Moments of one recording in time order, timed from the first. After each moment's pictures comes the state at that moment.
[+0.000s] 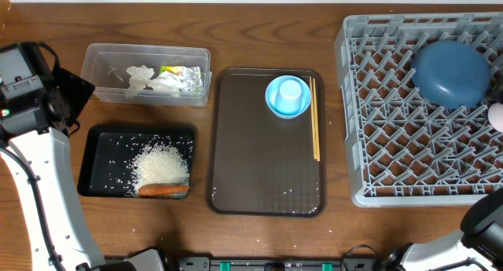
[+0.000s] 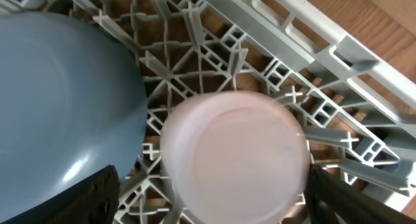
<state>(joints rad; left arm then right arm) 0.40 1.40 1.47 -1.07 -0.19 -0.67 -0.68 1.79 1.54 -0.78 0.03 0.18</state>
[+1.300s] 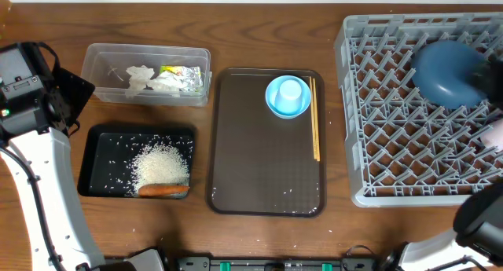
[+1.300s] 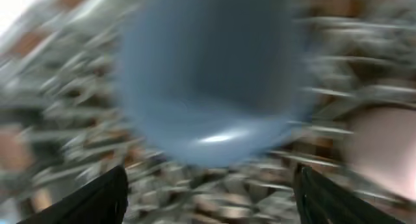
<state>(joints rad) 0.40 1.40 1.47 -1.07 -0.19 -0.67 -0.47 1.79 1.59 -0.85 -0.24 0.18</state>
